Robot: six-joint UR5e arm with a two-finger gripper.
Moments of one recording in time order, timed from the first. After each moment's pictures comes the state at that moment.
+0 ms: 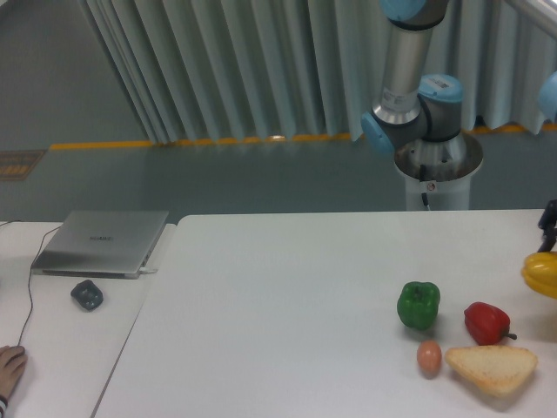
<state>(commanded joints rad) 2.67 -1.86 -1.56 -1.45 1.33 1.65</state>
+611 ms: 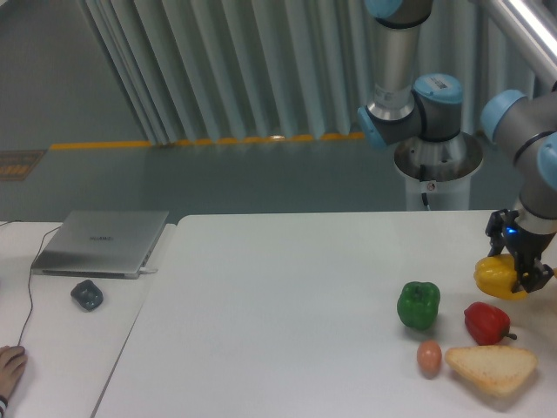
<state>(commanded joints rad) 2.54 -1.88 -1.61 -1.43 1.55 1.55</state>
